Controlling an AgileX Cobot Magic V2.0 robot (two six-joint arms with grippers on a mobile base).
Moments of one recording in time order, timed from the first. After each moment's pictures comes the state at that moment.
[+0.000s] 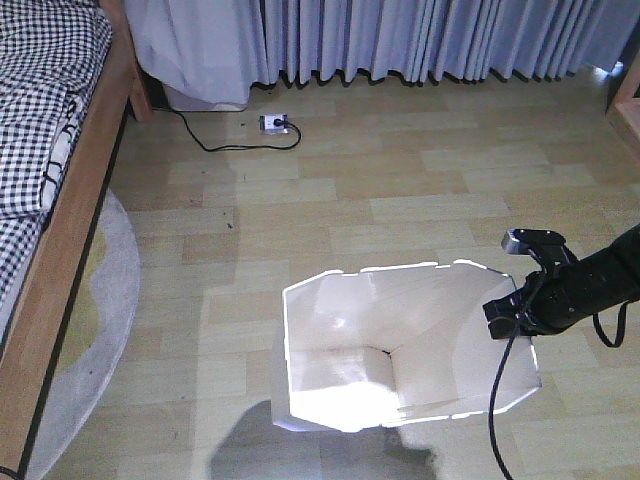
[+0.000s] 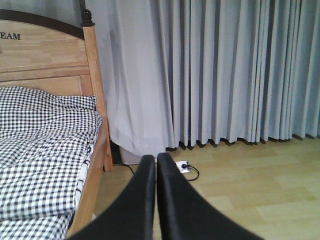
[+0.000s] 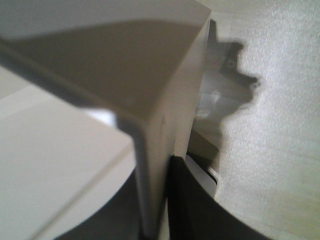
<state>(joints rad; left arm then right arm) 0.01 -0.01 0.03 0.03 0.08 0.00 -0.19 2.06 -0.86 0.88 0.58 -1.16</state>
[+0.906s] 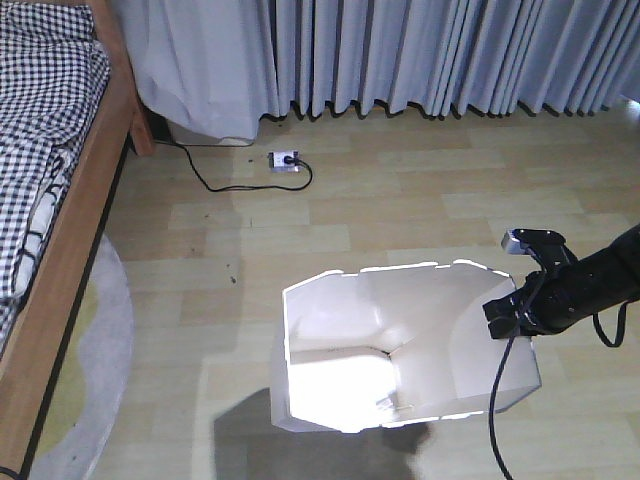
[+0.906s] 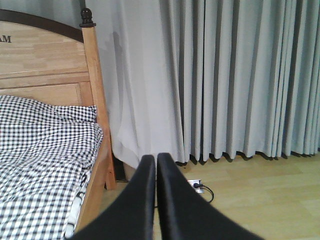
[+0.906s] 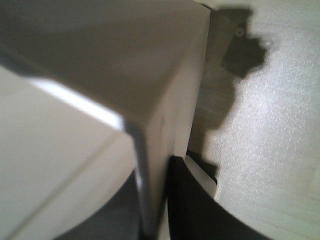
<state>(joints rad) 0.01 -0.01 0.03 0.03 0.08 0.00 -0.19 2.06 -0.86 0.88 0.58 -1.16</state>
